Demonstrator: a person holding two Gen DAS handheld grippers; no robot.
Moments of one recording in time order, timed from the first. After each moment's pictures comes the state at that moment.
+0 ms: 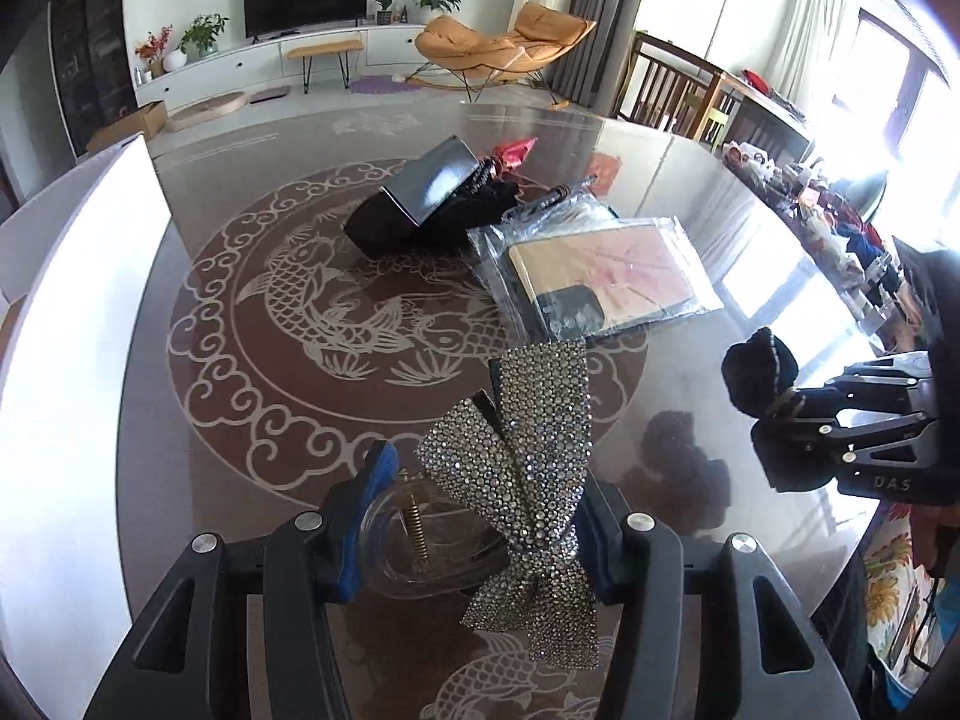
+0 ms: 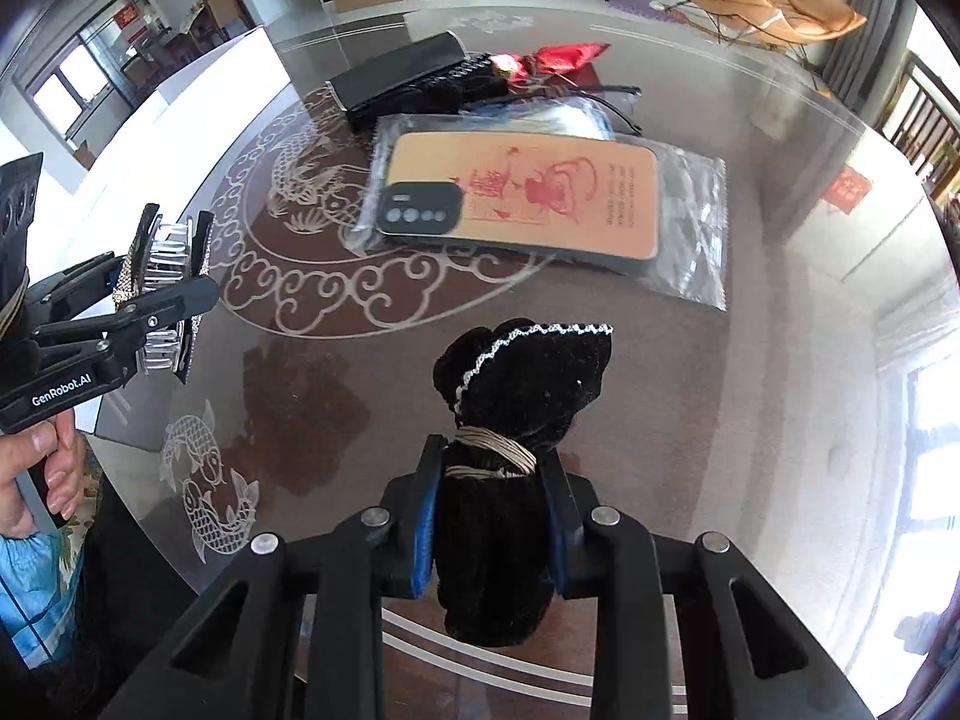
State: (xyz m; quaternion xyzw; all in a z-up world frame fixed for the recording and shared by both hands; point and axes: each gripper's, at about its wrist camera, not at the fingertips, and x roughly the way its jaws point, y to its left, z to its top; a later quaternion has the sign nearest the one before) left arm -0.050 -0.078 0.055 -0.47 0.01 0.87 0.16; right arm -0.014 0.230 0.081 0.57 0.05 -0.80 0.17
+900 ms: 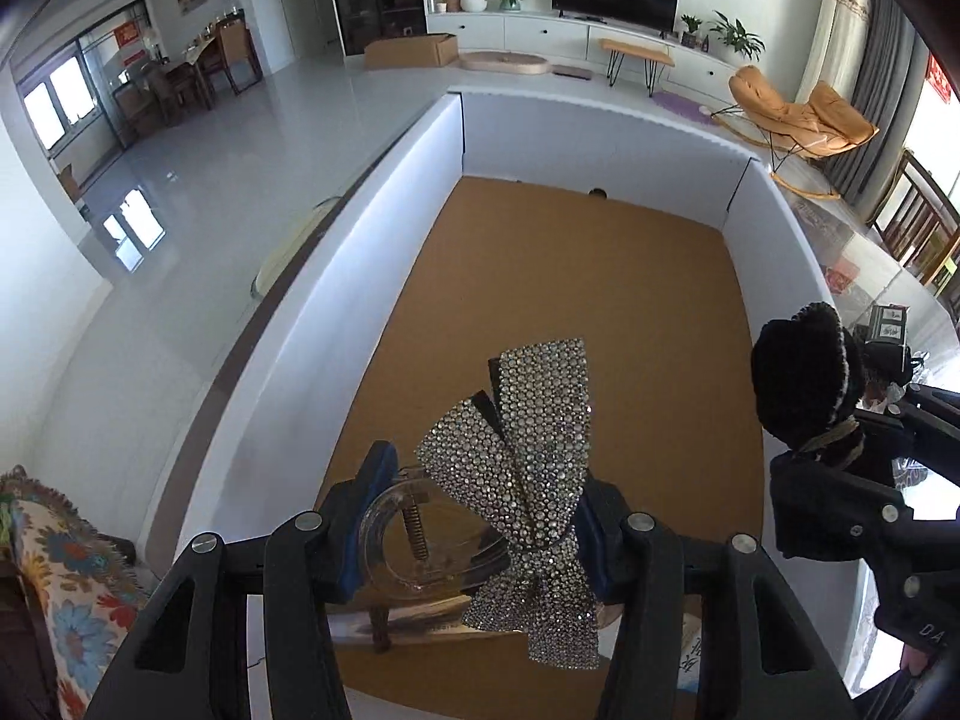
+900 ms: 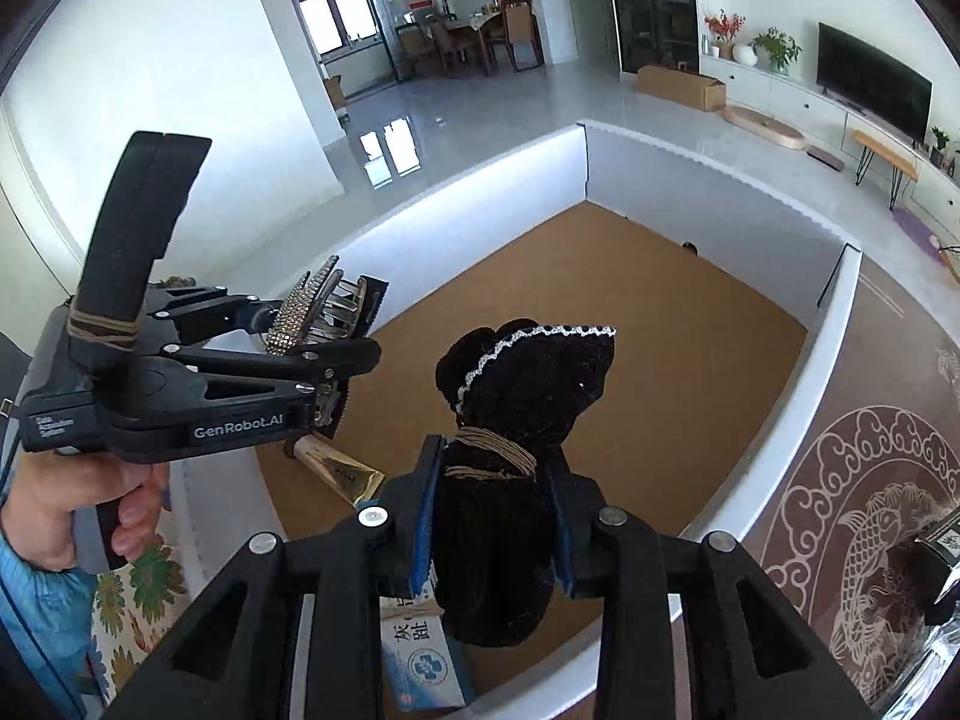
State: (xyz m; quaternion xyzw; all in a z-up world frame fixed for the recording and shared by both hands) left arm -0.035 -0.463 0.073 -0.51 -0.06 0.85 -0.13; right arm -0.030 -0.228 0.123 0.44 0.14 -0.77 0.44
